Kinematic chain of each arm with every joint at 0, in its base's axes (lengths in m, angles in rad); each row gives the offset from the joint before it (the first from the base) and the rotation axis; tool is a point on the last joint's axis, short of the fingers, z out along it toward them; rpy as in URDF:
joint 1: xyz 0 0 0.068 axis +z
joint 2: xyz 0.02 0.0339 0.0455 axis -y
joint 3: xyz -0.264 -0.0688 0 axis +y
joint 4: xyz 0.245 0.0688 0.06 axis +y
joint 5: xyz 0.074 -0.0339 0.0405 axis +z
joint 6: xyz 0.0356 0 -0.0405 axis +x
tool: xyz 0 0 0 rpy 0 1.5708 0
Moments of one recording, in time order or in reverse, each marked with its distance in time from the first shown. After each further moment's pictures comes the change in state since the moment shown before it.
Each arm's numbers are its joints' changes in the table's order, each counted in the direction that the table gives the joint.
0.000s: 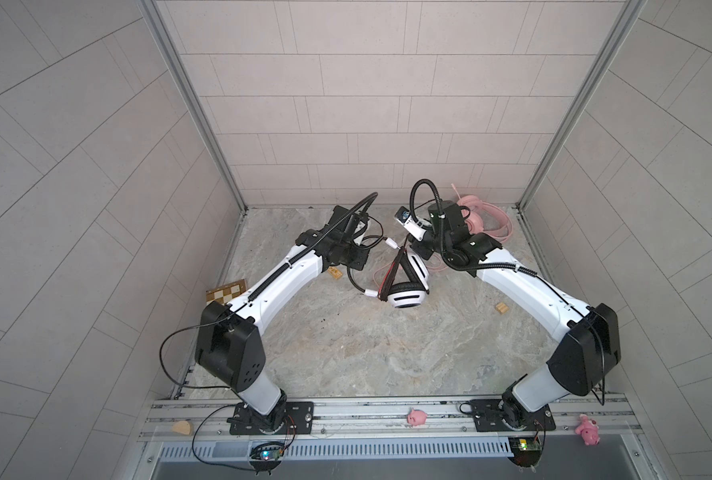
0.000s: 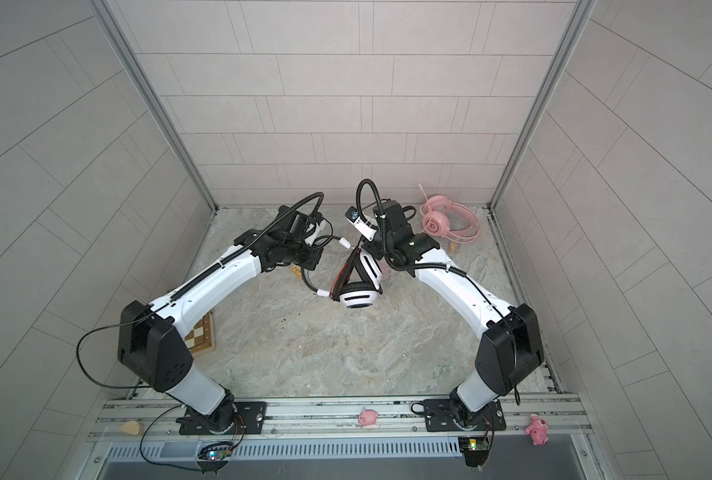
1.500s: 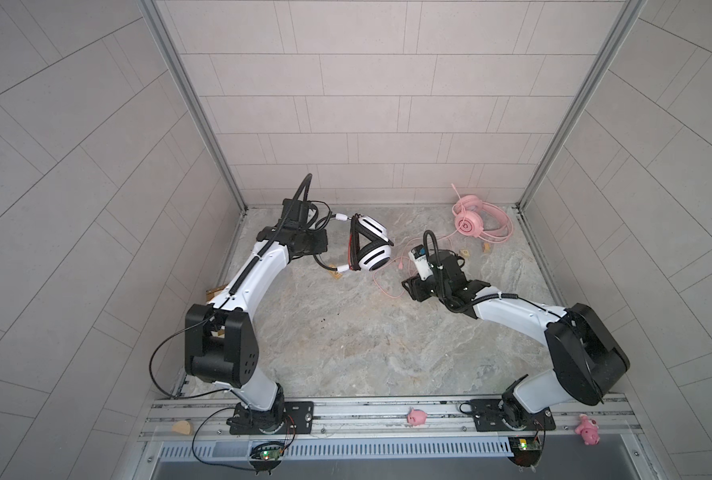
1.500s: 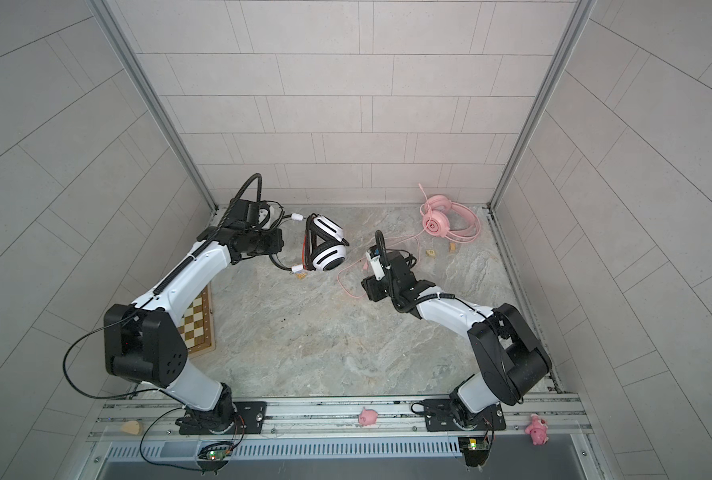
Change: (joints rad) left arm 0.359 0.018 0.077 -0.105 -0.065 -0.199; right arm 0.049 0.050 0.622 -0.445 0.136 0.643
